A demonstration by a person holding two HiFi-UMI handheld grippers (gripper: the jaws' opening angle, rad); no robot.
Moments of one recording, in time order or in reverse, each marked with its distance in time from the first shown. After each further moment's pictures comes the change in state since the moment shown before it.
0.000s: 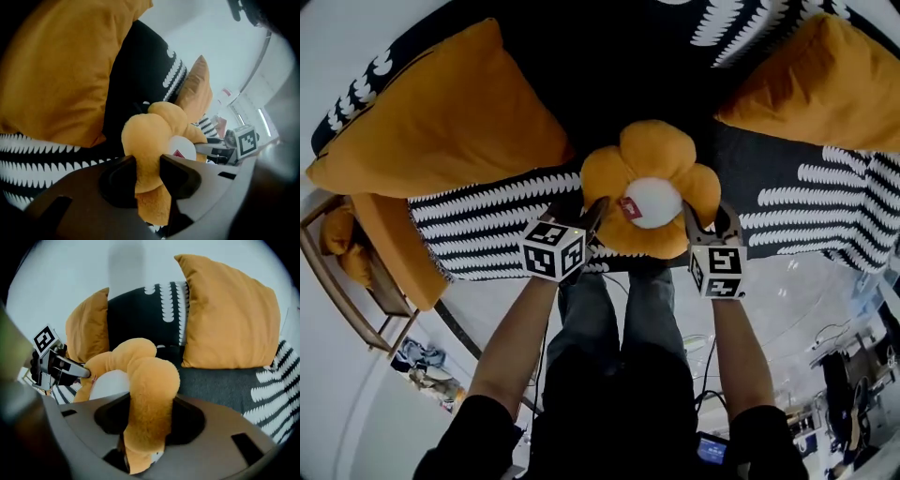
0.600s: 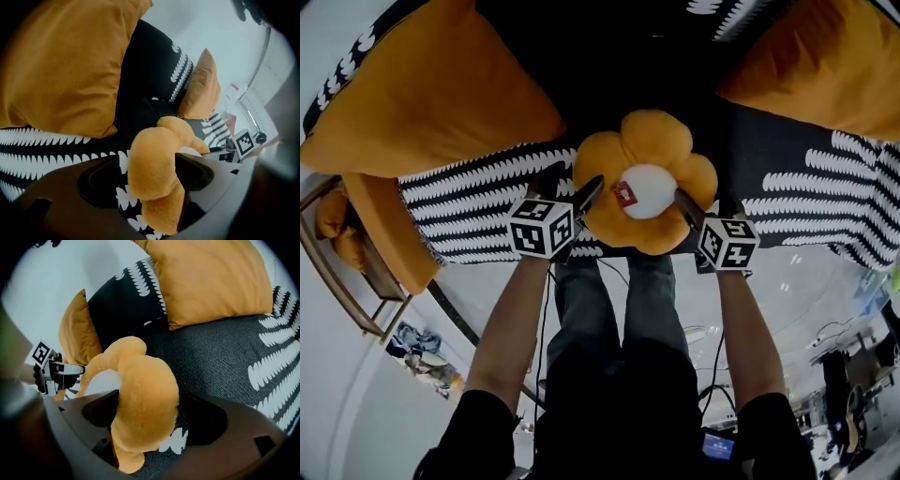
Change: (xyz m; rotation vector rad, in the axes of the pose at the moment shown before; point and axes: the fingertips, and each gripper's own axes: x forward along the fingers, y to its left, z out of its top) left arm 0.006 0.027 -0.016 0.009 -0.010 0.116; right arm 0.029 -0.018 -0.077 0.275 0.125 0.126
